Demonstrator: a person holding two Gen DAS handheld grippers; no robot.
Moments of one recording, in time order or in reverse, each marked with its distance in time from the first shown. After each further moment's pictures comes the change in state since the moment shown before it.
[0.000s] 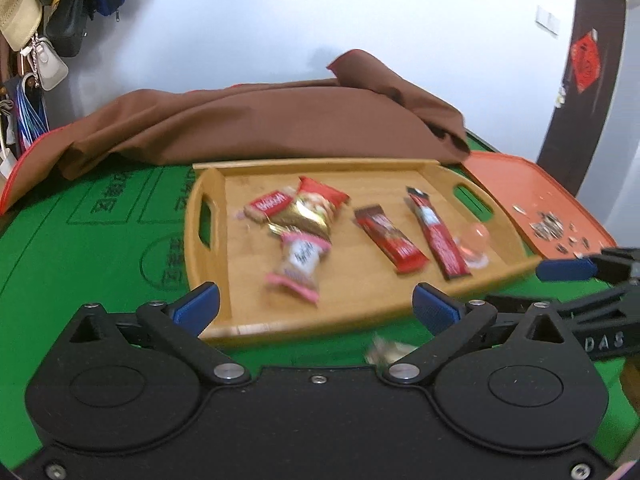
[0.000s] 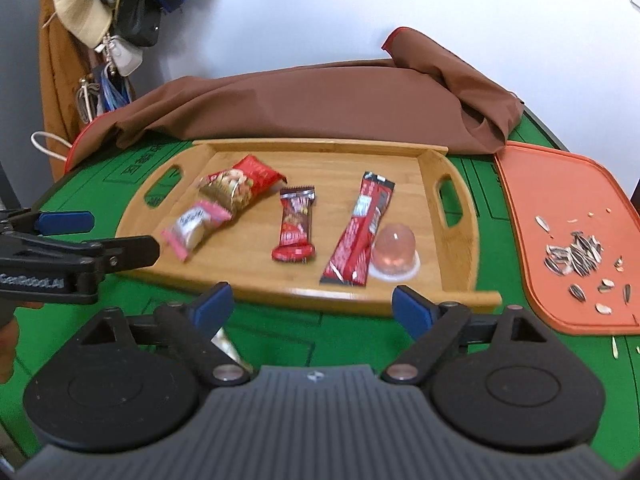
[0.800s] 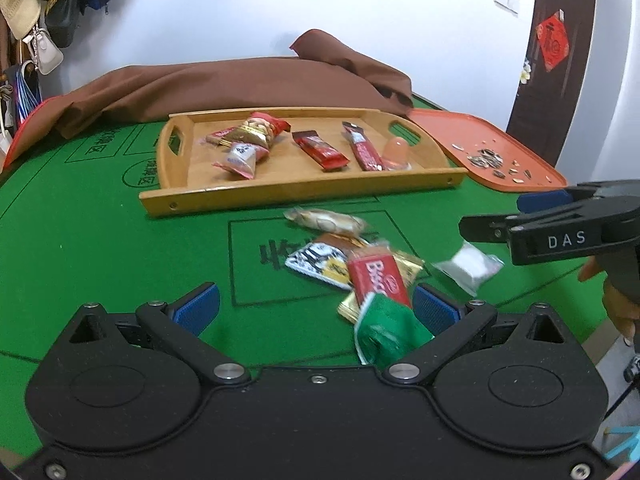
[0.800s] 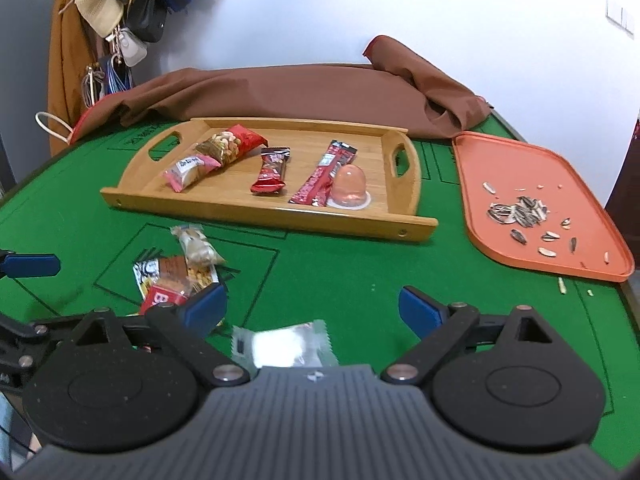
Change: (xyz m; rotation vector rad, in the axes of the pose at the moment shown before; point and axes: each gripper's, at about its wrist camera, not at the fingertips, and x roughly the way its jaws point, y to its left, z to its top) left arm -0.072 -0.052 -0.104 0.038 0.007 -0.040; right arm -0.057 -0.016 -0.070 -0.049 -0.050 -0.060
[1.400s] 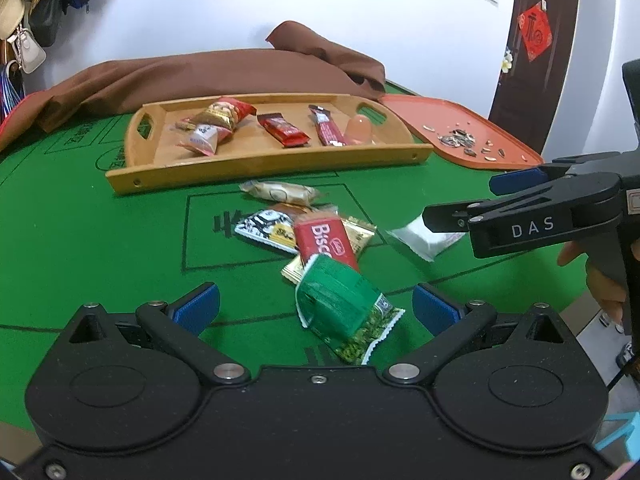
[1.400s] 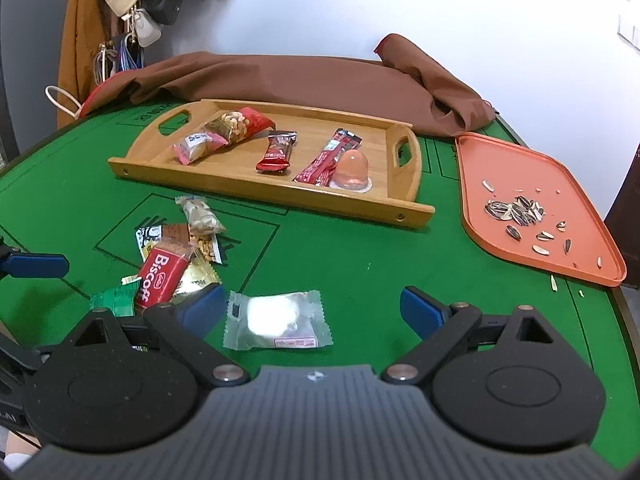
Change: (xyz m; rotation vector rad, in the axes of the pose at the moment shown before) left arm -0.002 -0.032 -0.023 0.024 0.014 -0.037; right arm -0.008 0.002 -0.015 -0.069 0.018 0.001
